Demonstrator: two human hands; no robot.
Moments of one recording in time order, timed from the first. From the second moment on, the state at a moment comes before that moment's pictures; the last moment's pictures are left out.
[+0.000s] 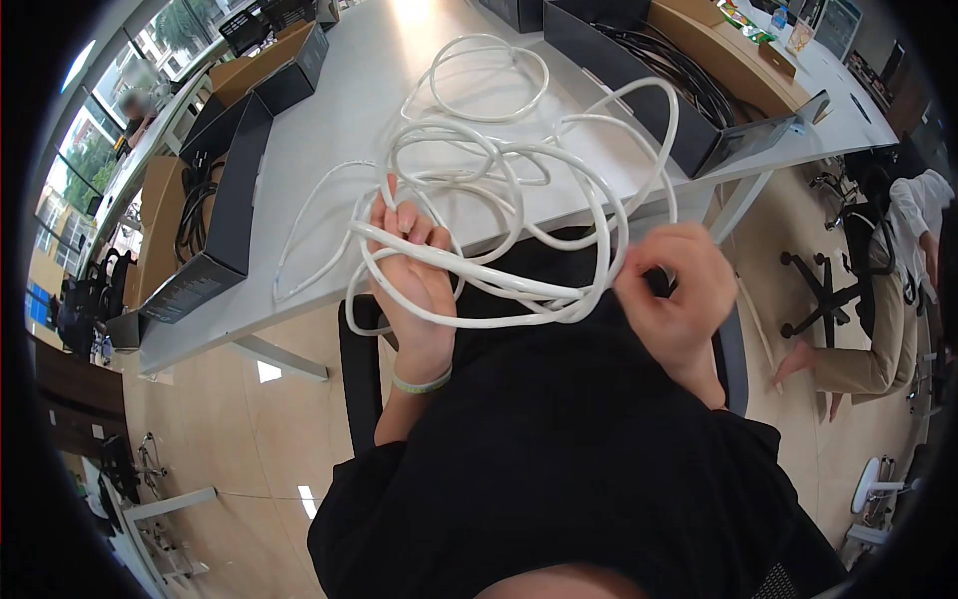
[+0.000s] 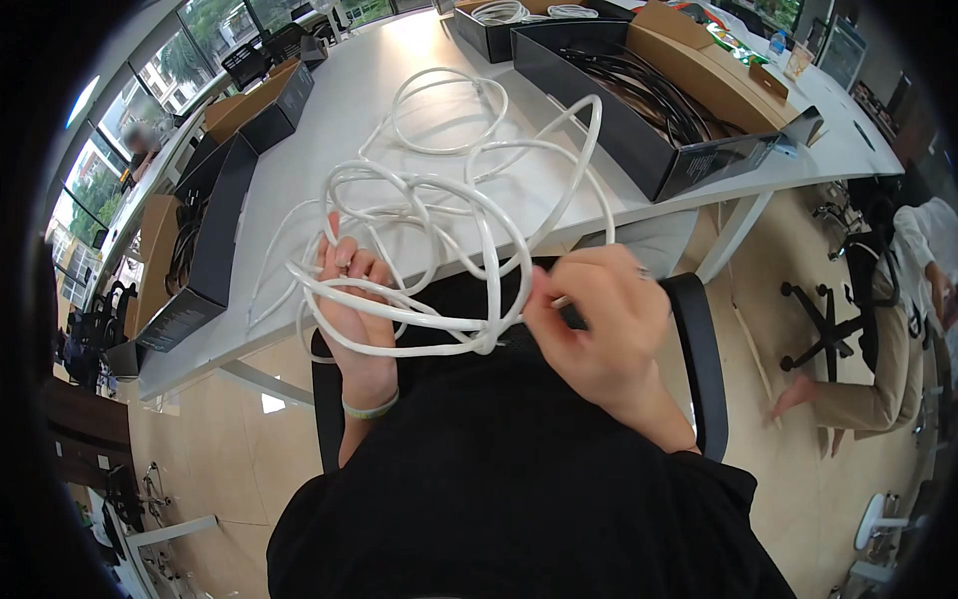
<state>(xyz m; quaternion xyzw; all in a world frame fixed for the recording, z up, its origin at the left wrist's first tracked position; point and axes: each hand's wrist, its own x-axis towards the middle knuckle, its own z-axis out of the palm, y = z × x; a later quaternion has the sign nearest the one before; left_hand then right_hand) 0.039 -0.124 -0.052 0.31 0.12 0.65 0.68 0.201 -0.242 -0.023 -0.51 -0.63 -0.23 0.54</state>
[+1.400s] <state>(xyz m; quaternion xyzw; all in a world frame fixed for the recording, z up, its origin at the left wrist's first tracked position) 0.031 -0.138 -0.052 0.78 0.09 0.44 0.45 0.240 -0.239 -0.039 -0.53 -0.67 0.22 0.47</state>
